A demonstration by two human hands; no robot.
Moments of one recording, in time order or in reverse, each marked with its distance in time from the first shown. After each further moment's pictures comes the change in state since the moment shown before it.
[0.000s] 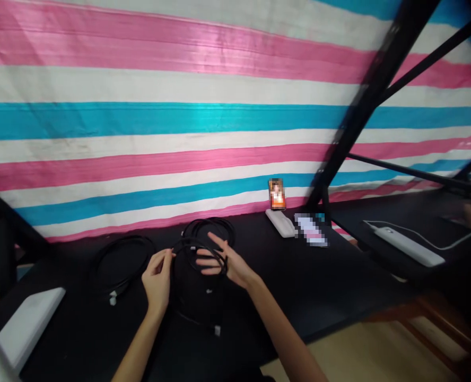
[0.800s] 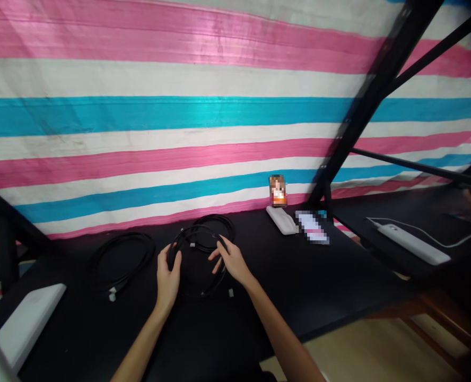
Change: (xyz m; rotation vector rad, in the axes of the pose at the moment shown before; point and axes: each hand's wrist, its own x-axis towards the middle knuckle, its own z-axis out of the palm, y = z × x) left_hand -0.011 -0.021 0.014 0.001 -0.150 -0.117; right_hand 0.006 0.016 -0.012 -0.571 0.330 -0.200
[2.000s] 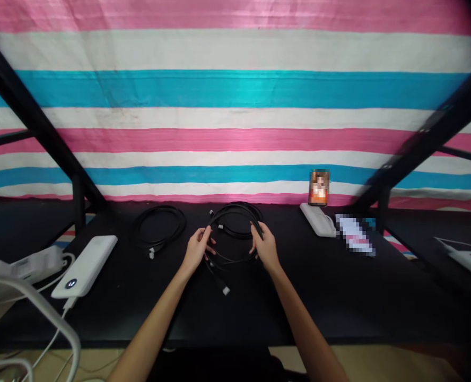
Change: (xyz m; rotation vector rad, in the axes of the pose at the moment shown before) left_hand 0.006 0.015 -0.010 -0.071 -0.313 -0.347; right_hand 0.004 -0.001 -0.003 -0.116 0.291 -0.012
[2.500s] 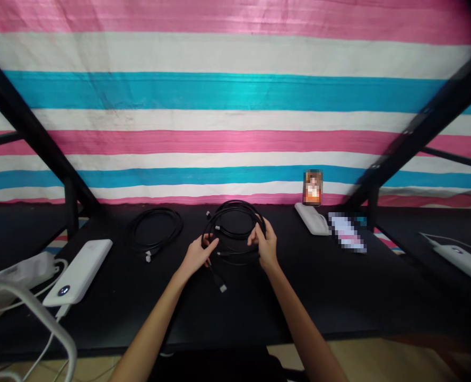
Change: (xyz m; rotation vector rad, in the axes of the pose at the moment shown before) left_hand 0.002 -0.014 -0.003 0.175 -0.070 0.020; right_hand 0.003 0.001 0.001 0.327 0.054 -0.181
